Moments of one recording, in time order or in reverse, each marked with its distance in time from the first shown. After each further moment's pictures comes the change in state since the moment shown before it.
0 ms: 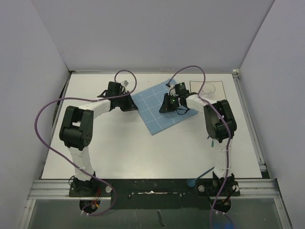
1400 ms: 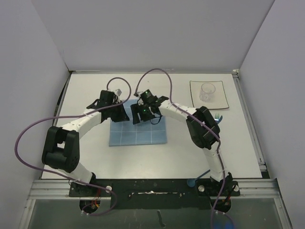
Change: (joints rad) left arm -0.008 -0.337 -0.235 -0.152 -0.121 0.072; right arm 0.415 0.076 0.220 -0.182 0.246 0.047
